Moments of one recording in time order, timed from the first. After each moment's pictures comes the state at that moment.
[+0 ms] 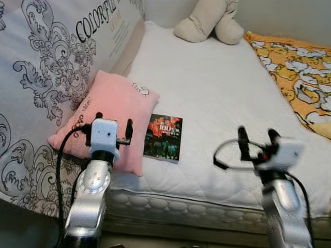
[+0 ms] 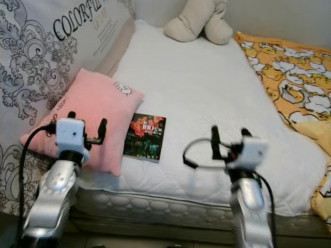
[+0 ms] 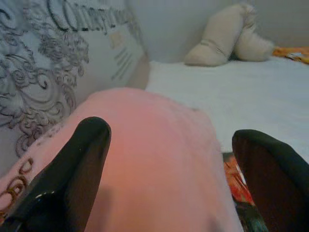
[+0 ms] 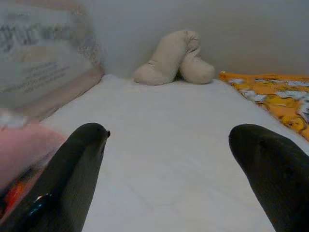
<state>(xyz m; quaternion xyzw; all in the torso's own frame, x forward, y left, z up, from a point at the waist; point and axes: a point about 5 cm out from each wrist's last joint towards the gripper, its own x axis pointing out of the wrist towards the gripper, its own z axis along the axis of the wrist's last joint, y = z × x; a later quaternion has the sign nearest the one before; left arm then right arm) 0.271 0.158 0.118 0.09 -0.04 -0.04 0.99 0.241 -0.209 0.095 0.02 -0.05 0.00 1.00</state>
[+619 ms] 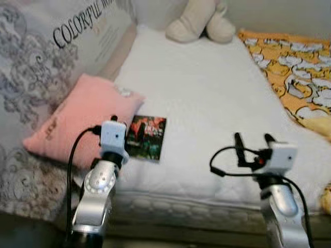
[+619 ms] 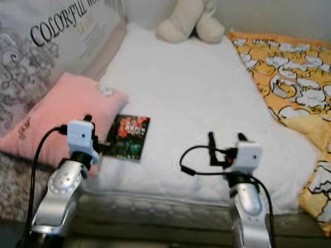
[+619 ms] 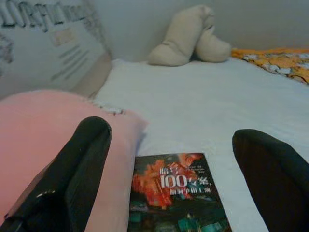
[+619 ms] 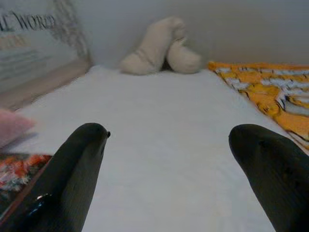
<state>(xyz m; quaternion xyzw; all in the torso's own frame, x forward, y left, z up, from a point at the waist) 0.284 0.145 0.112 0.04 -0.02 -0.08 1.00 0.245 -0.203 0.088 0.02 -0.04 -0.01 1.00</state>
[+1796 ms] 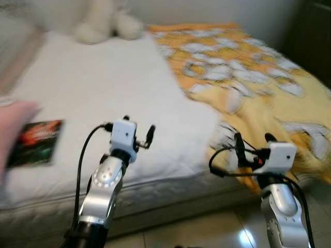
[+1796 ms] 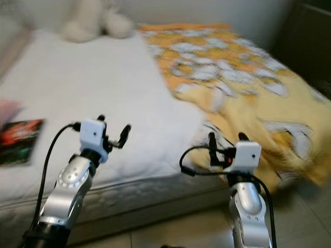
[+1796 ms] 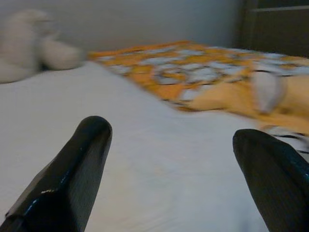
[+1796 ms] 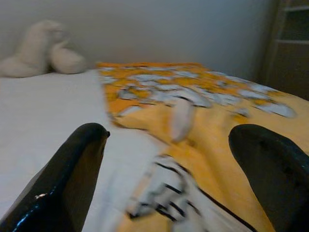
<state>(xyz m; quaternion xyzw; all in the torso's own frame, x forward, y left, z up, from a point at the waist) 0.294 0.128 0.106 0.04 0.00 -0.14 0.99 0.251 -0.200 0.091 -0.01 -0.04 0.00 1.00</state>
